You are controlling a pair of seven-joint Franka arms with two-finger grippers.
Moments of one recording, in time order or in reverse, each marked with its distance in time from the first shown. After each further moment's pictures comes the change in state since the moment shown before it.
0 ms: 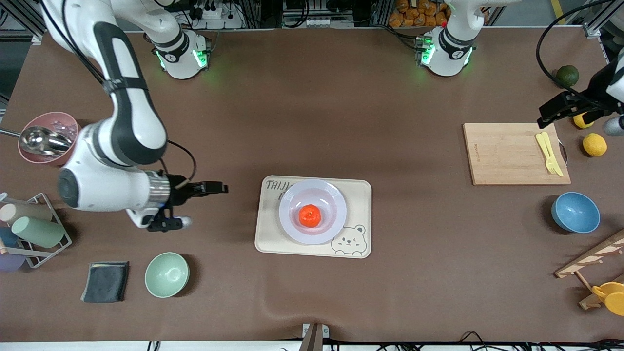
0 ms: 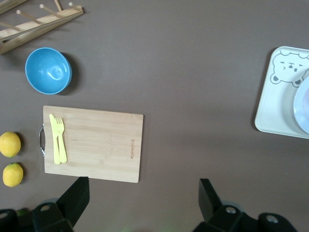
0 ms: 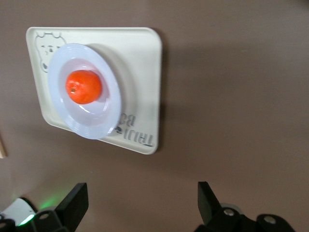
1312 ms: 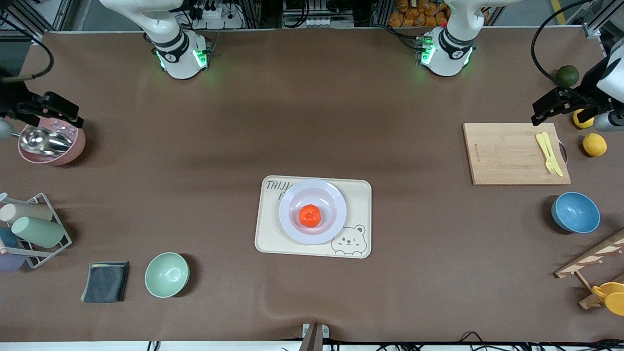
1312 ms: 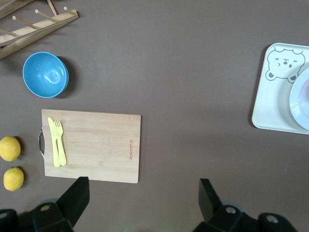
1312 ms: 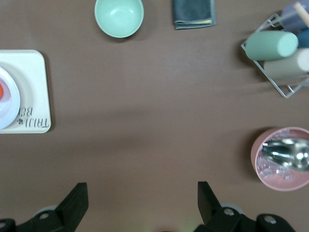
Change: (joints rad) left arm 0.002 -0.009 -0.011 -0.002 0.000 0.000 0.014; right arm -0.280 -0.467 0.130 0.004 -0.516 -0.306 0.124
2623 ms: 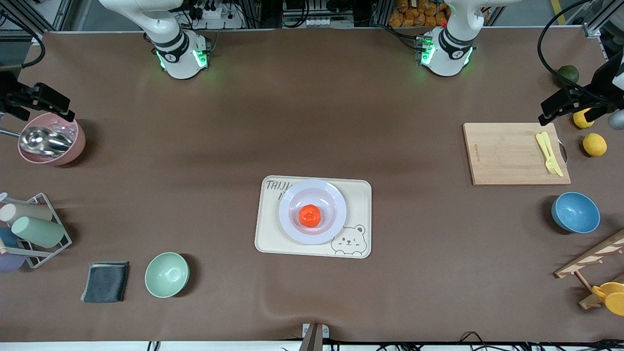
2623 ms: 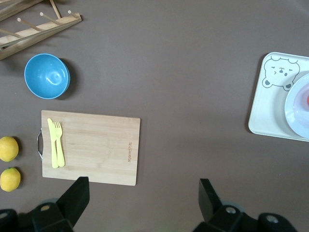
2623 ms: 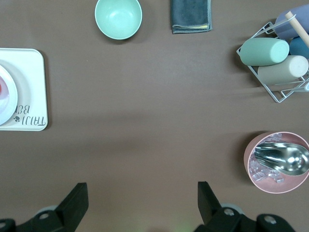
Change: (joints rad) left arm 0.004 0.002 0.017 0.023 -0.016 -0.001 -0.006; right arm 0.027 -0.016 -0.032 -0.009 -0.012 0.007 -0.057
